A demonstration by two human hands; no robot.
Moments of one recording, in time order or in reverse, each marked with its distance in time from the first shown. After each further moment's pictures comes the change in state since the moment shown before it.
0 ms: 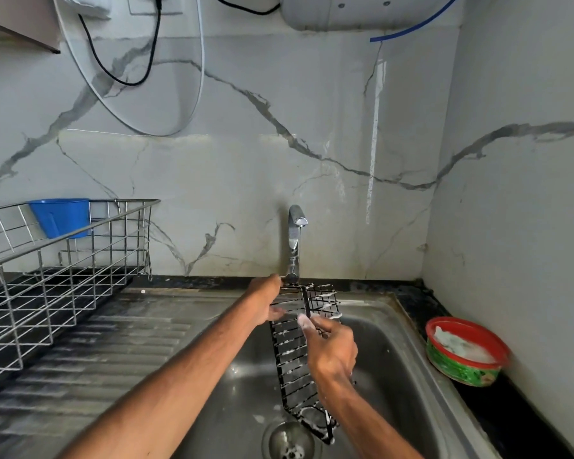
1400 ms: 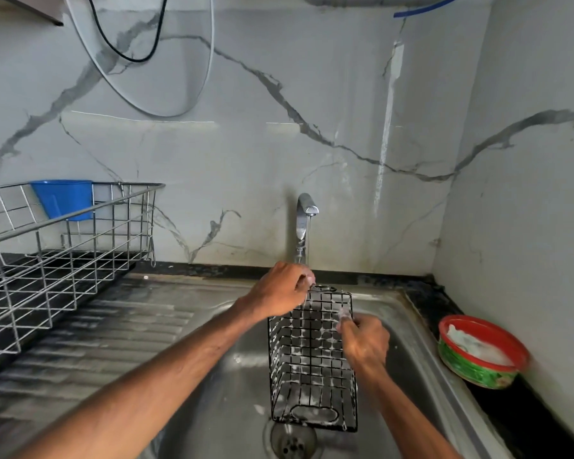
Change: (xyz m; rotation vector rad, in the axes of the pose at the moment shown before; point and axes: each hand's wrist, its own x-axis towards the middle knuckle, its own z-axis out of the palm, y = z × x) left_hand 0.029 -0.019 -0.006 0.884 -0.137 0.951; right_hand 0.063 0.028 -0.022 -0.312 0.011 0.007
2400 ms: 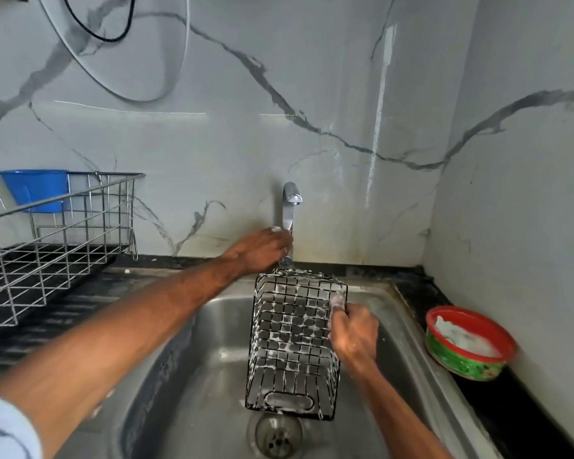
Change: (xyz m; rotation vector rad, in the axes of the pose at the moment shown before) left_hand 0.068 -0.058 -0.015 0.967 -0.127 0.374; right_hand 0.006 0.006 -0.003 -0.011 0.001 -0.114
